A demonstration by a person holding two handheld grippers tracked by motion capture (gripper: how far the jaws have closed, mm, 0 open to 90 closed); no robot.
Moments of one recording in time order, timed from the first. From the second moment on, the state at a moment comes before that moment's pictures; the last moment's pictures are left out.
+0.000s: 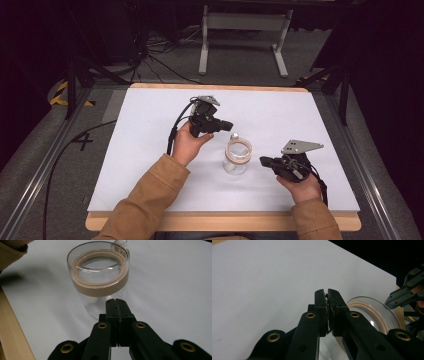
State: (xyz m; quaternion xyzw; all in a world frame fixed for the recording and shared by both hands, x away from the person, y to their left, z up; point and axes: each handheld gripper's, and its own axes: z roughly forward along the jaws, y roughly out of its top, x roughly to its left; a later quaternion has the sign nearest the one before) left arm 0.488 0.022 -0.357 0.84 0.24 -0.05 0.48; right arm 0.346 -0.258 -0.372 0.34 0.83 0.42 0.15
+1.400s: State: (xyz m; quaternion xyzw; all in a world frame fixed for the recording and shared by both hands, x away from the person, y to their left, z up) left arm 0.483 0.009 -0.360 0.86 0.23 -0.03 0.46; right arm 0.337 -0.239 -0.375 0.33 0.84 0.42 0.12
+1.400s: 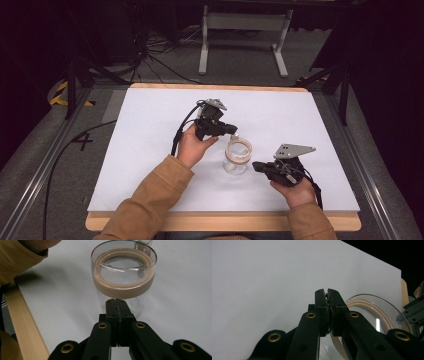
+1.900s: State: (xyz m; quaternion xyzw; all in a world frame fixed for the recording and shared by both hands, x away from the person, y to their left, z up) left arm 0.485 0.010 -0.361 0.85 0.23 -0.04 0.46; right arm 0.339 -0.230 -0.376 0.32 0.84 0.42 0.12
